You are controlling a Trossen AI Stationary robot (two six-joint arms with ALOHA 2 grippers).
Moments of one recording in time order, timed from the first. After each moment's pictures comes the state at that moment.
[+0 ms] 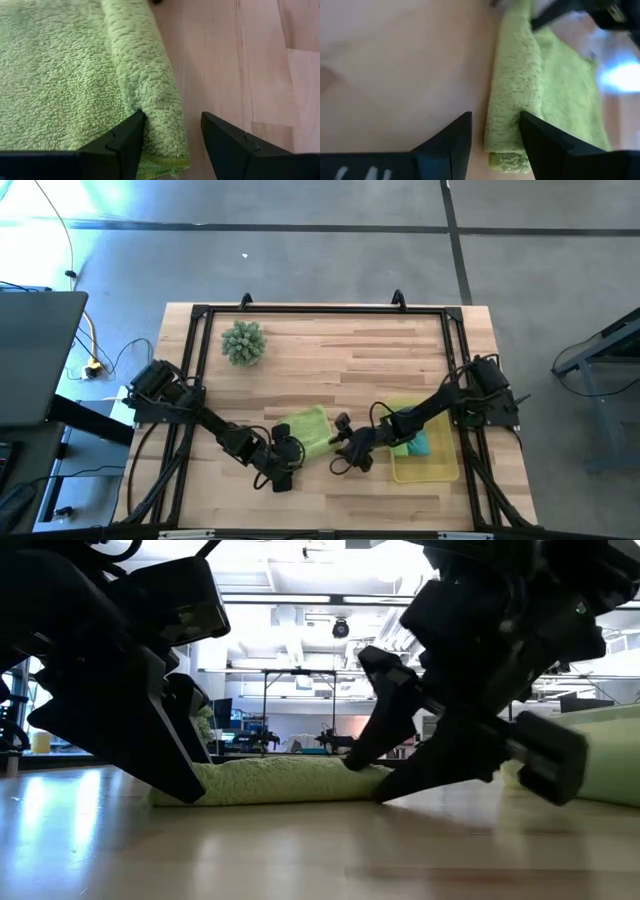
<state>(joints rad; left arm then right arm) -0.47 1.86 0.84 0.05 -0.35 -0.58 0.36 1.91 0.80 0.43 0.16 -0.53</state>
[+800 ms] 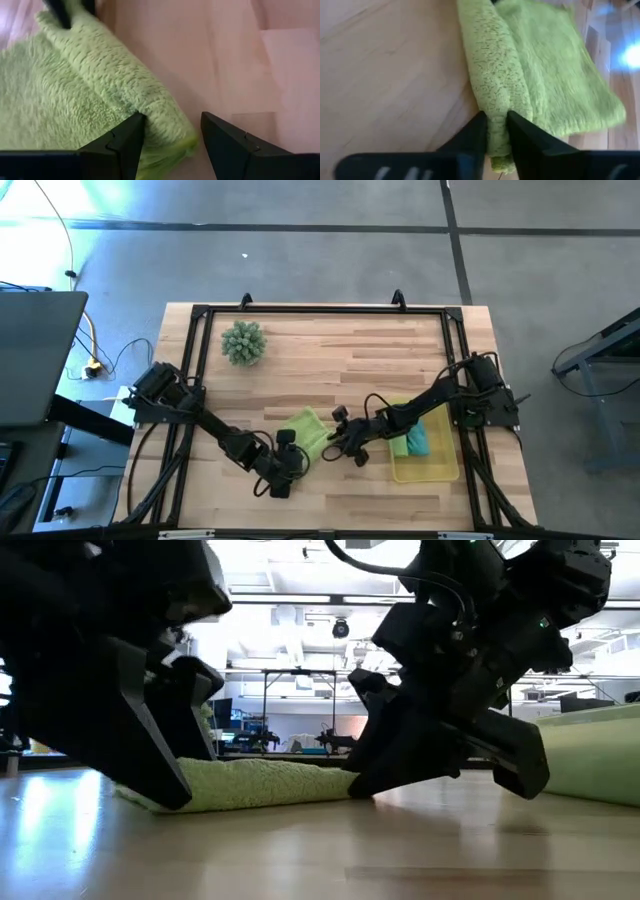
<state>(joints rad) -0.48 1.87 0.90 0.02 -0.35 -0.40 0.29 1.95 0.82 0.40 0.13 -0.45</state>
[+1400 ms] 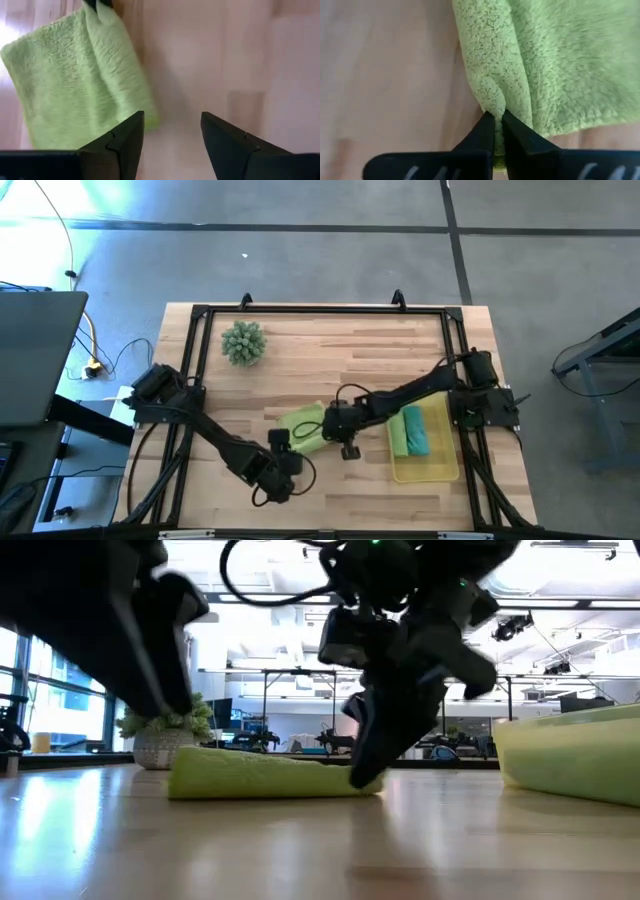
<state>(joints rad) -0.52 1.87 1.24 -0.65 -0.41 -0.55 0.21 1.95 1.11 -0.20 -0.07 0.00</state>
